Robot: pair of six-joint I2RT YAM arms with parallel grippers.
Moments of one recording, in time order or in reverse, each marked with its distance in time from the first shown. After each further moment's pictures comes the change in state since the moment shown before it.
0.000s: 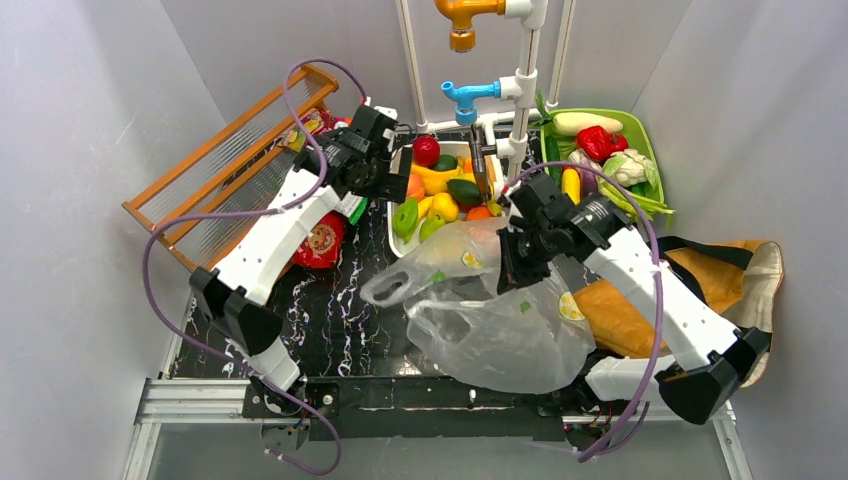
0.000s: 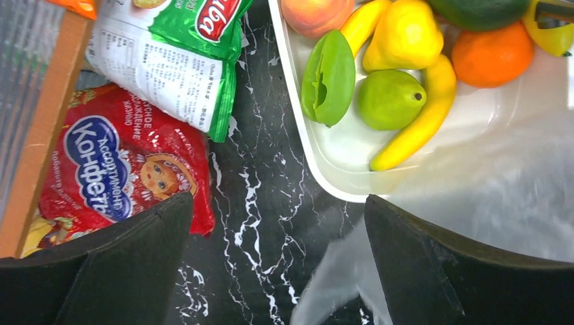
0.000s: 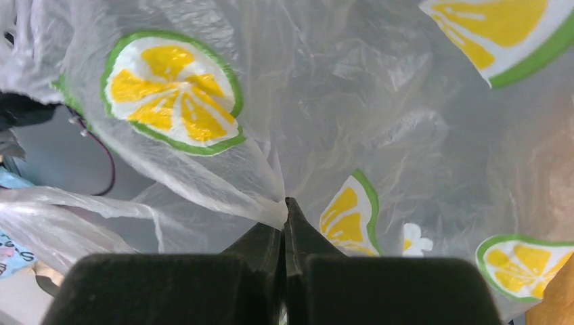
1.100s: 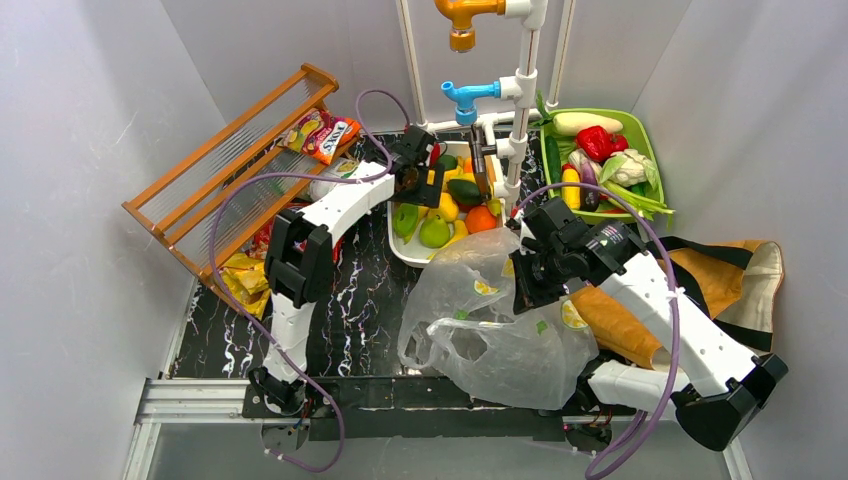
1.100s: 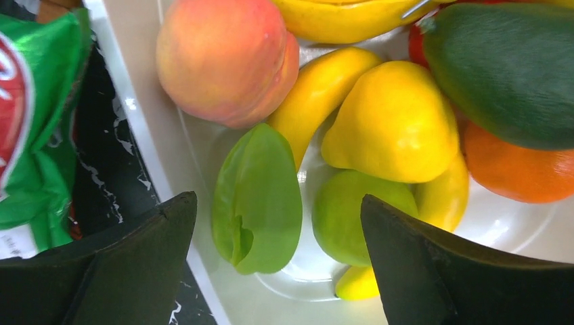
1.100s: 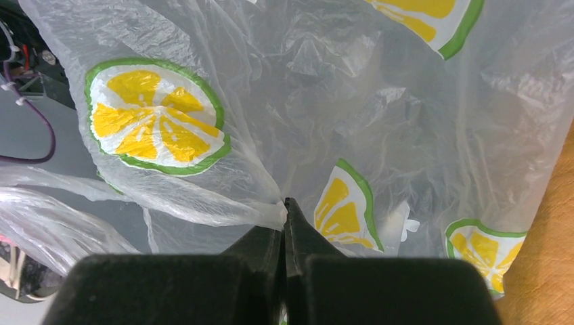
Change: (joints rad) left arm 0.029 0.443 -0.019 0.357 0.117 -0.040; right arm -0.005 -0.181 -0.212 -0.011 0.016 -0.082
